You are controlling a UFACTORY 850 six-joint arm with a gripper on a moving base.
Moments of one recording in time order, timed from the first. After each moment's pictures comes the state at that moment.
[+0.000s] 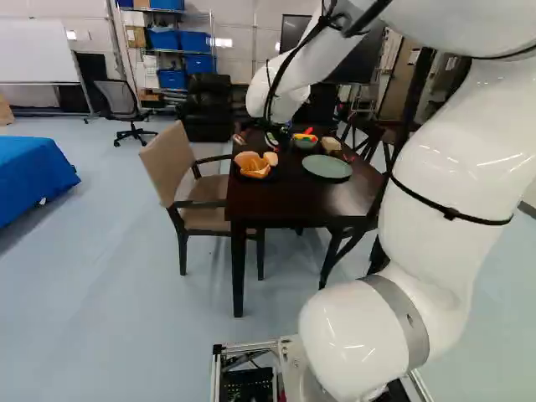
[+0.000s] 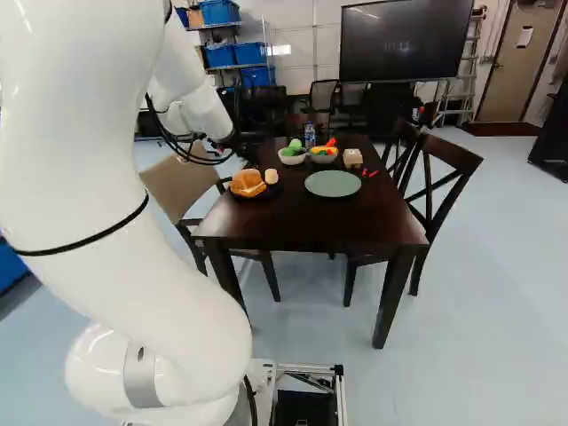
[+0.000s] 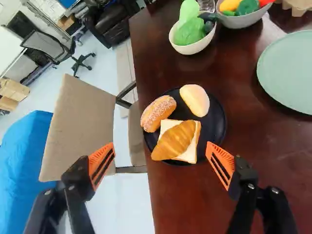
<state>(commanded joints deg) 9.1 -4.6 -54.6 -7.4 -2.9 40.9</state>
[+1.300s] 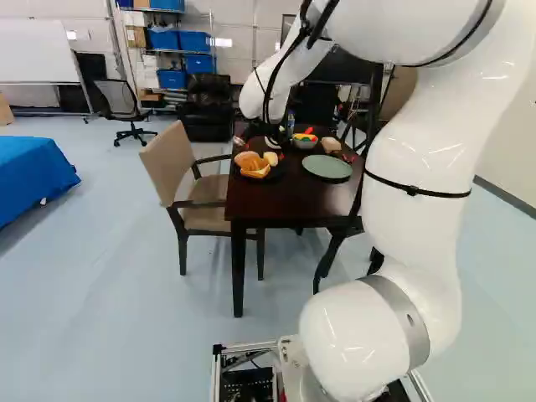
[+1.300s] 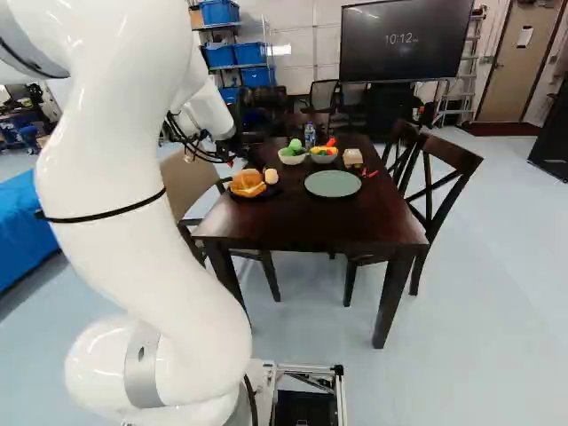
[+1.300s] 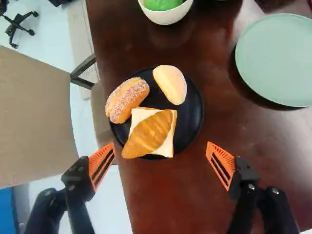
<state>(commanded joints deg) 10.2 -15.5 -66.9 -22.4 -21.9 53.7</state>
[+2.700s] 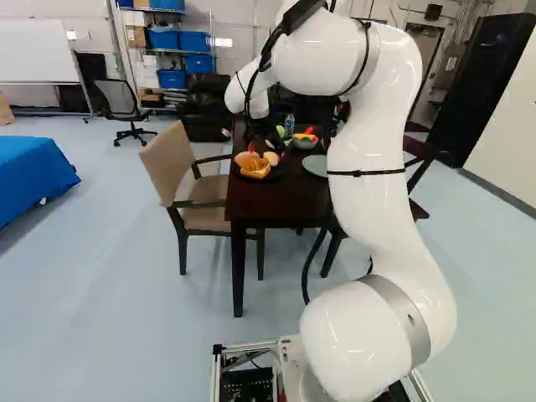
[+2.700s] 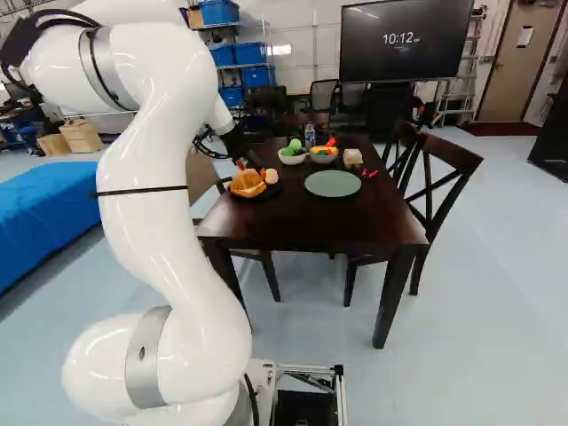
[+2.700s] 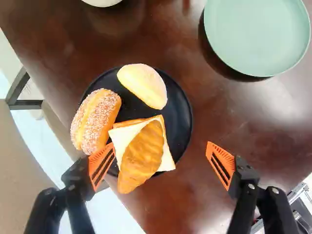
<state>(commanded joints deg) 12.8 -32.9 -89.7 -23.6 -46.0 67.4</state>
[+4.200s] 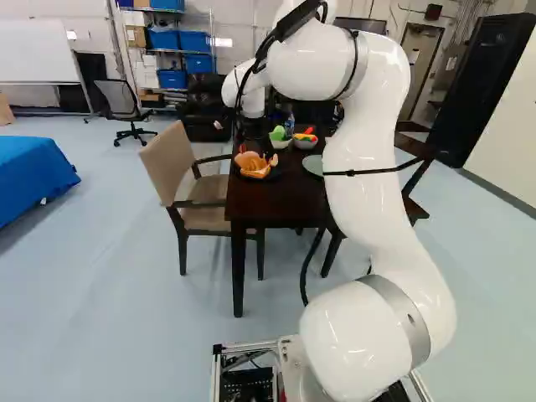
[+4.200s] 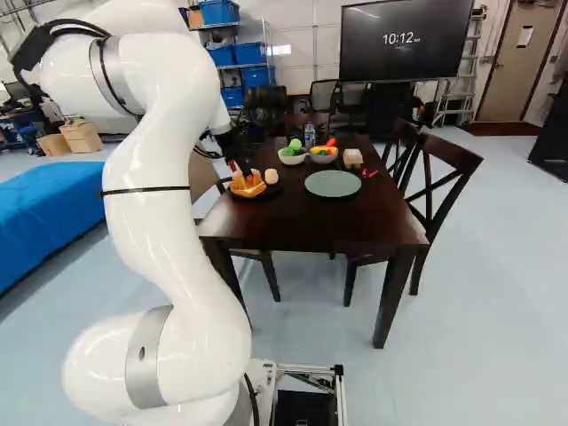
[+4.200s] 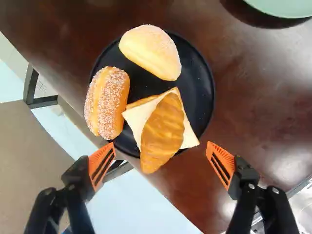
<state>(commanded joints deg) 12.6 -34.5 -92.0 -9.9 -46.7 67.4</state>
